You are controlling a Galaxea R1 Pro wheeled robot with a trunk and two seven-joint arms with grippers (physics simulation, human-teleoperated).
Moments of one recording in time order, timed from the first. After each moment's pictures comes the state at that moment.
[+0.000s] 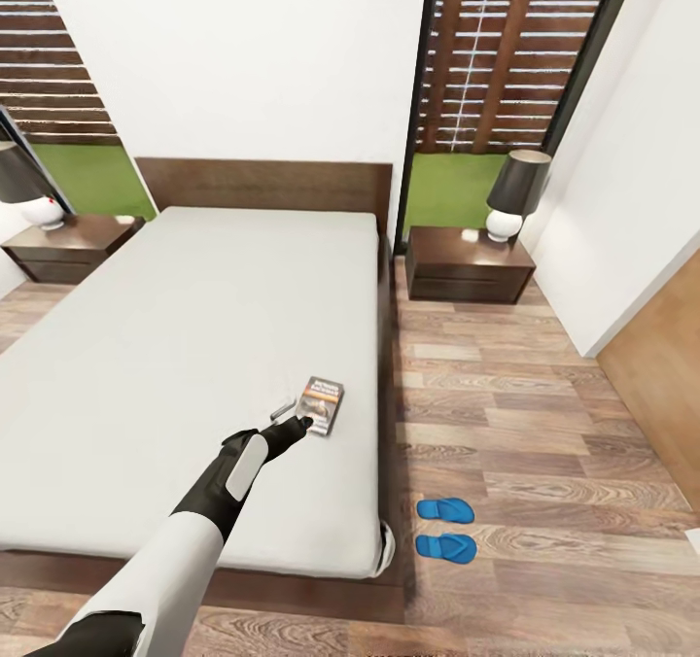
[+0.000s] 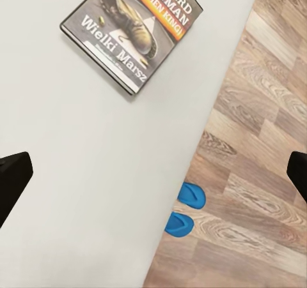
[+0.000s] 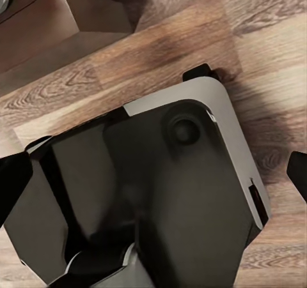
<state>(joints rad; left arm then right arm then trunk) -0.78 -0.14 0.03 -0.67 0.54 0.42 0.15 -0.31 -0.26 0.11 0.07 -0.61 -0.10 0.62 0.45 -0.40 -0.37</state>
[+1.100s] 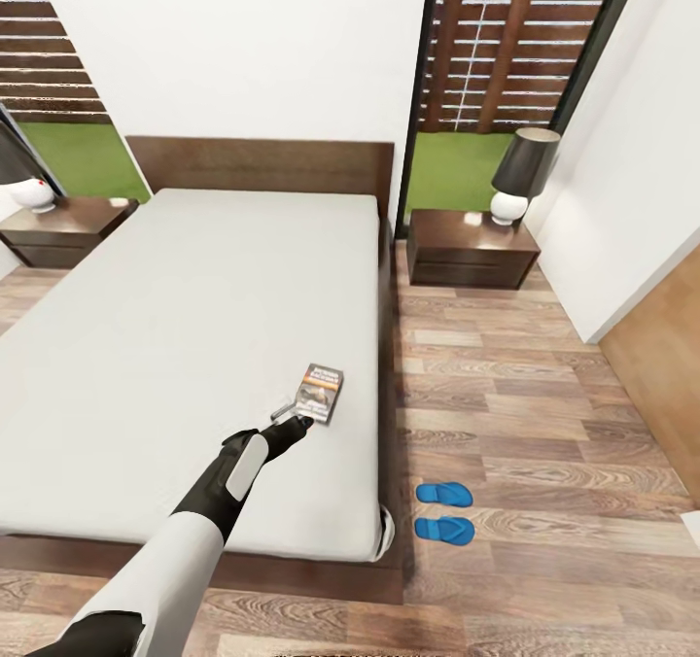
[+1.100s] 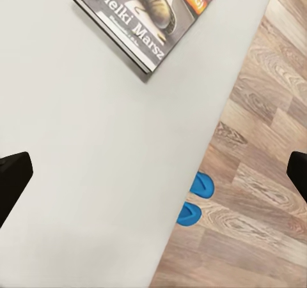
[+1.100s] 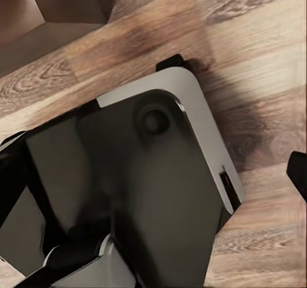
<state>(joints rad) -0.78 -0.14 0.03 -0.67 0.54 0.42 0.15 -0.31 -0.30 0.10 0.07 -0.61 -0.10 0.62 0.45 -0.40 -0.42</state>
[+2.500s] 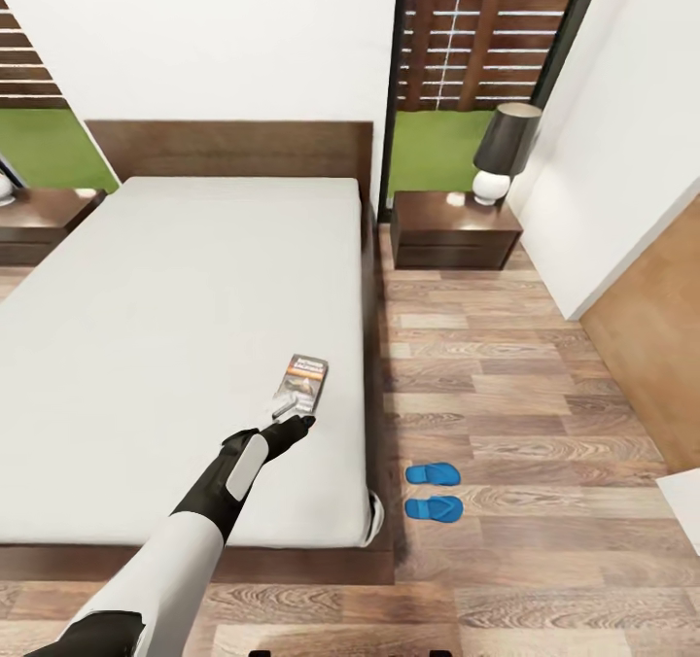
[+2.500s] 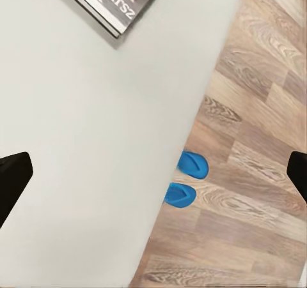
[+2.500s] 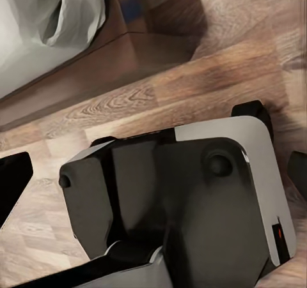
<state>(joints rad) -0.78 -0.14 0.03 -0.66 0.54 0.42 0.12 -0.31 -0.48 0.10 -0.11 -0.60 0.04 1.04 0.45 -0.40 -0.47</state>
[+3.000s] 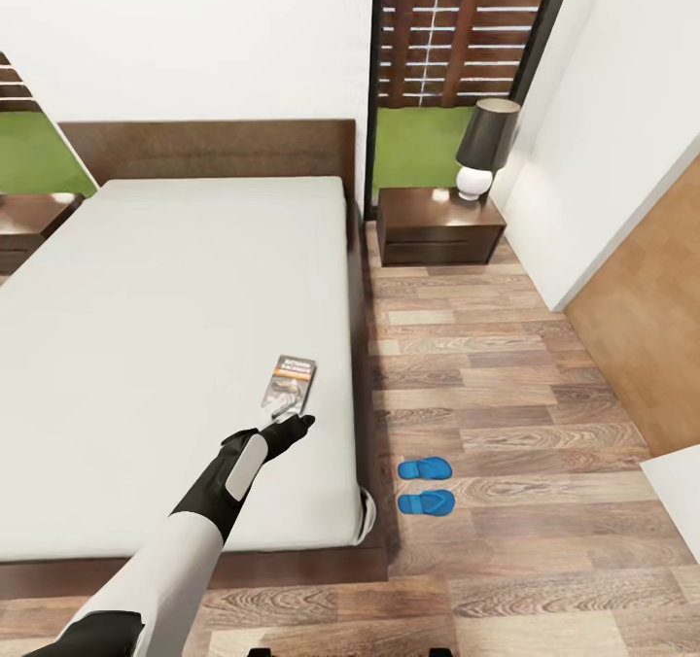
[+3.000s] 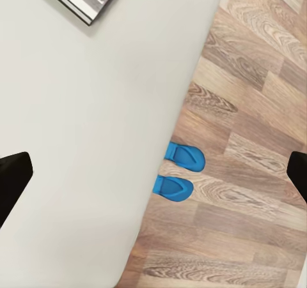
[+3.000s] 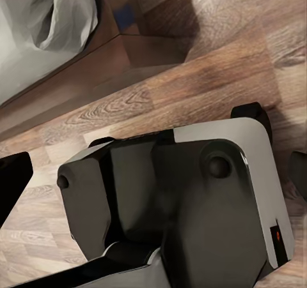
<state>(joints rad) -0.78 -0.14 0.03 -0.67 0.54 0.42 0.12 -0.31 -0.48 0.10 -0.10 -0.60 0.02 1.04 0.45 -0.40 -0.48</state>
